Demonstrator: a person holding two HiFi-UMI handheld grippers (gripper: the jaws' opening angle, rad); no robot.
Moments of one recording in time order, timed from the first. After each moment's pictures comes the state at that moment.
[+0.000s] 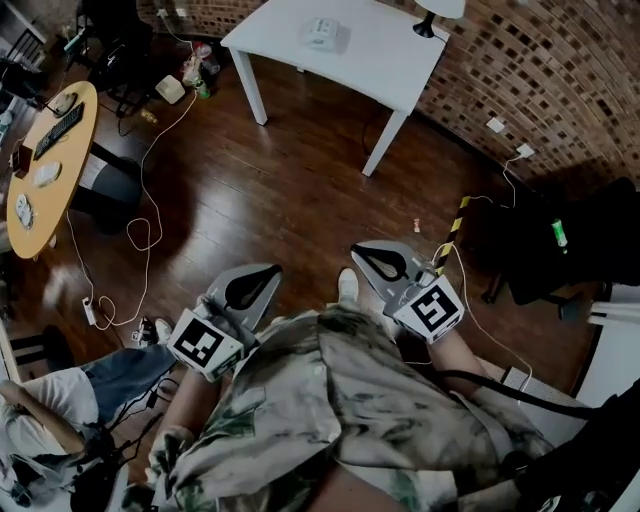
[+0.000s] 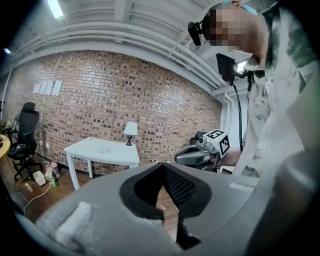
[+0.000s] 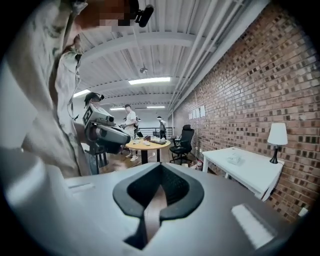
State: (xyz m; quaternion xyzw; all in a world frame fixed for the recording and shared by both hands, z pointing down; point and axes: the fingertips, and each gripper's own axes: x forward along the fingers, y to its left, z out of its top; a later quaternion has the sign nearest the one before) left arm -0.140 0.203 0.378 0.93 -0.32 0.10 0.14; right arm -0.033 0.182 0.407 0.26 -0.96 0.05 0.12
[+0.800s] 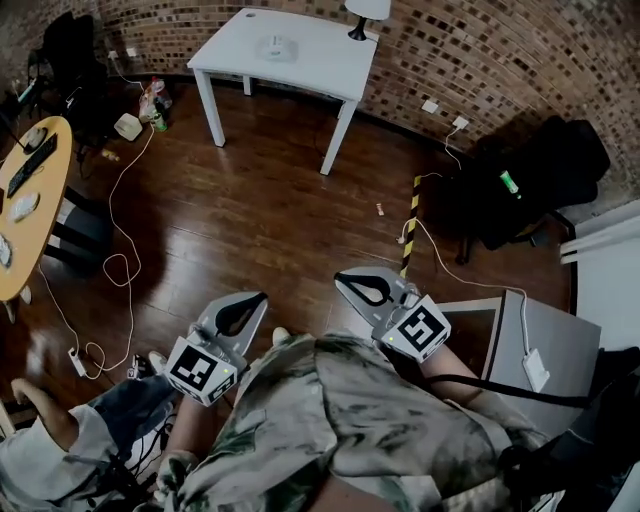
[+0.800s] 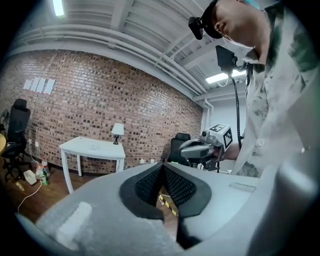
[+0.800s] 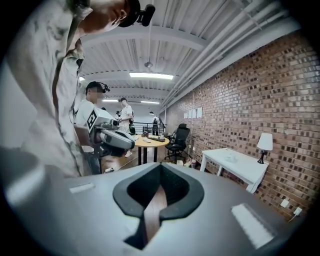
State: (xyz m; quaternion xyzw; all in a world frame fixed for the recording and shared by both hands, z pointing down) left arm -0.246 0.369 0.368 0.96 -0.23 0.07 0.12; right arm -0.137 0.374 0.369 0.34 -0.93 0.03 0.17
